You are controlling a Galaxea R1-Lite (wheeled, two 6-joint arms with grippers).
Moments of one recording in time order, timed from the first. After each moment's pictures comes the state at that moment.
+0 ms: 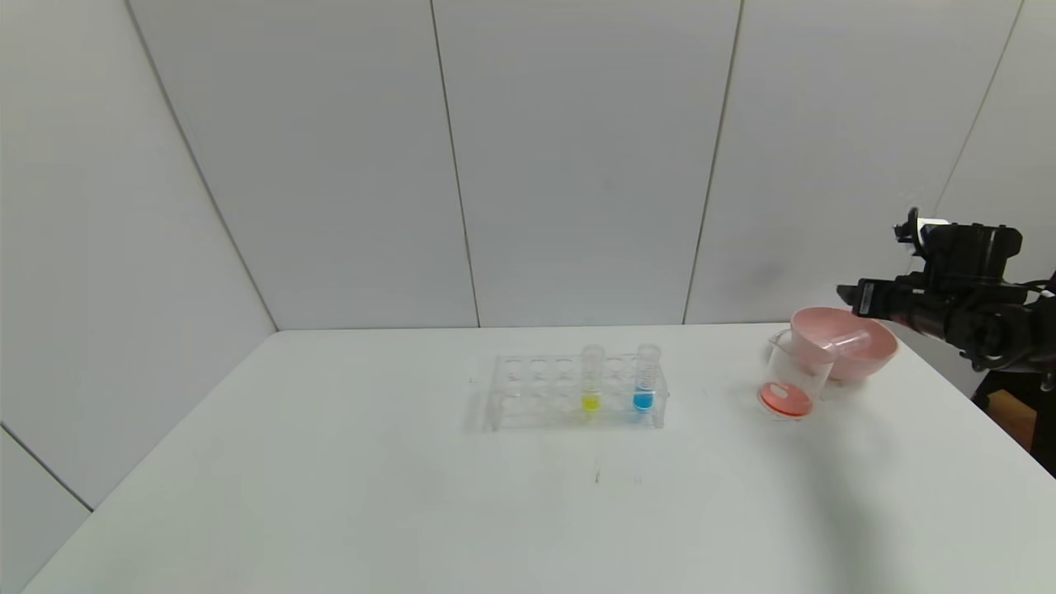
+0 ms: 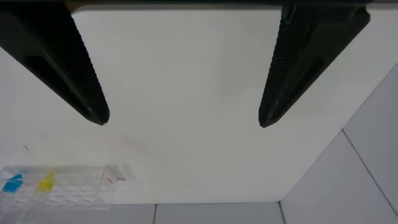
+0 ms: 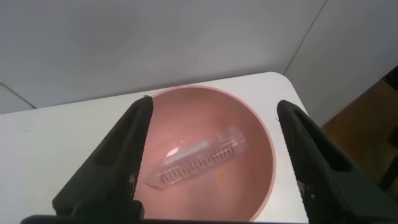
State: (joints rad) left arm 0.00 0.00 0.00 0.02 0.00 -0.02; right arm -0.16 2.18 -1.39 -0.50 -0.08 0.03
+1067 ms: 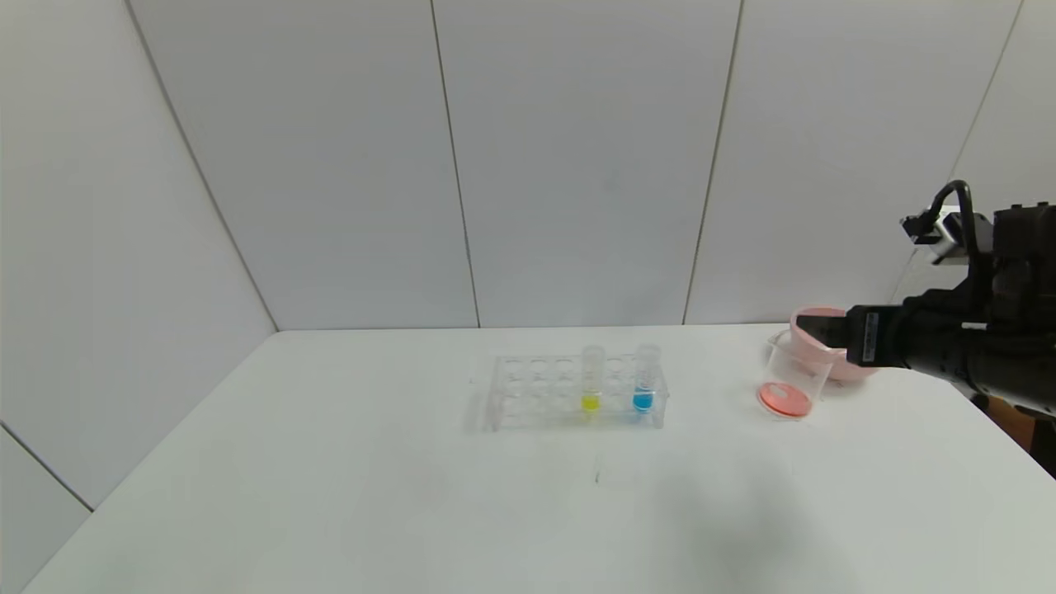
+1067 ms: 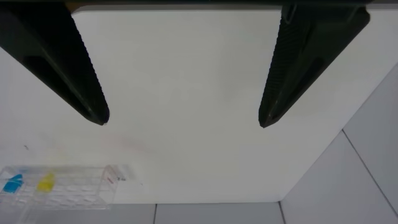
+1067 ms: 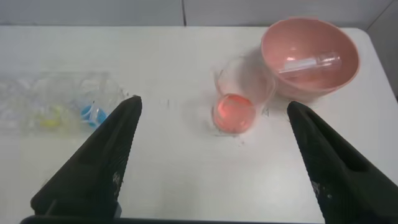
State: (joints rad) left arm 0.00 0.00 0.00 0.02 0.00 -0.02; right arm 0.24 1.57 -0.91 -0.25 -0.19 0.13
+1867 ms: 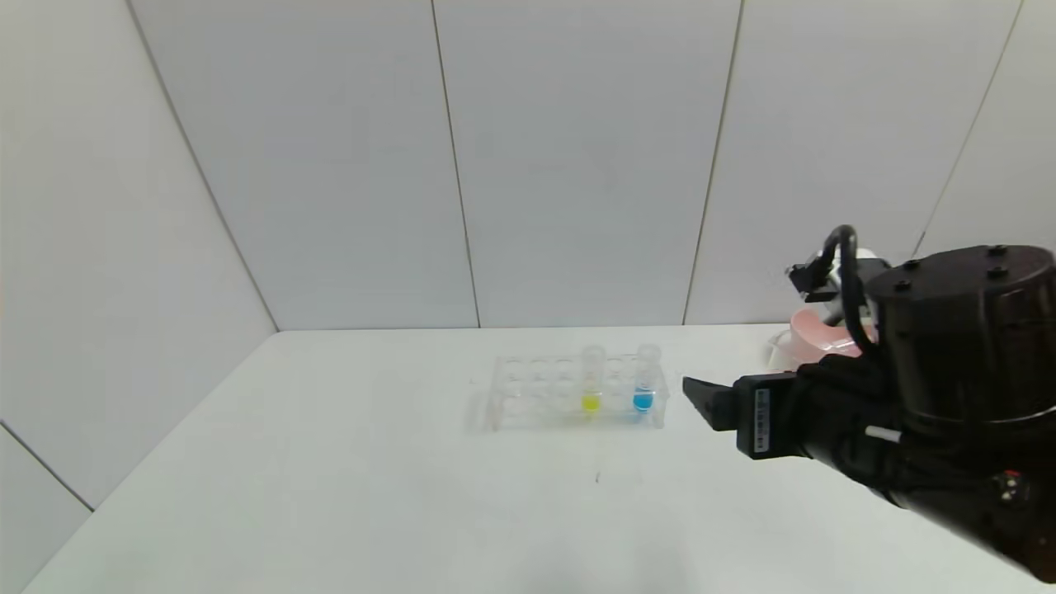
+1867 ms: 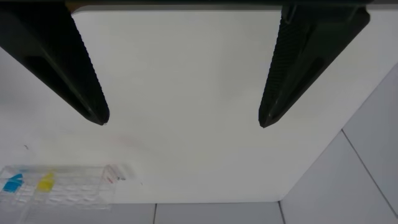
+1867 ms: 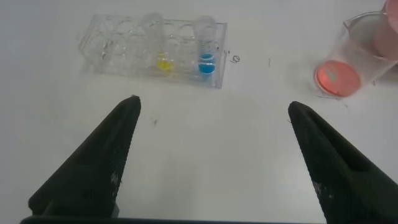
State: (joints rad) left arm 0.00 0.00 0.00 0.02 0.00 -0.02; right arm 0.77 1.55 -0.94 -0.10 -0.51 0.37
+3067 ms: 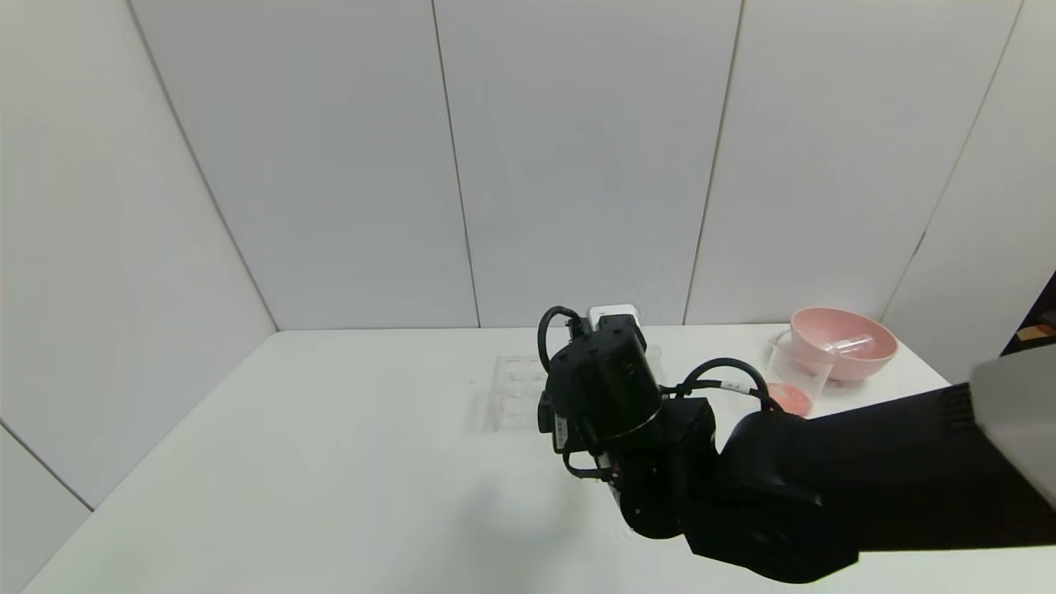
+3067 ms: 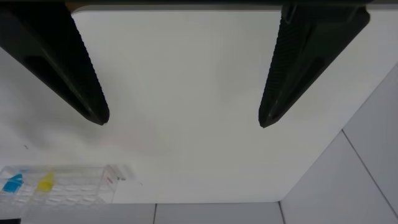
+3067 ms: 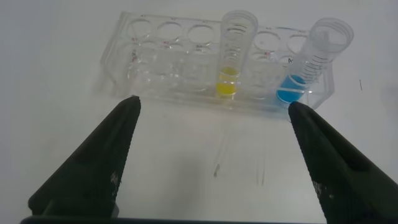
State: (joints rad) left arm 0.00 0.00 0.00 0.02 0.00 -0.02; right arm 0.88 2.08 -1.27 -0.28 -0.66 0.39
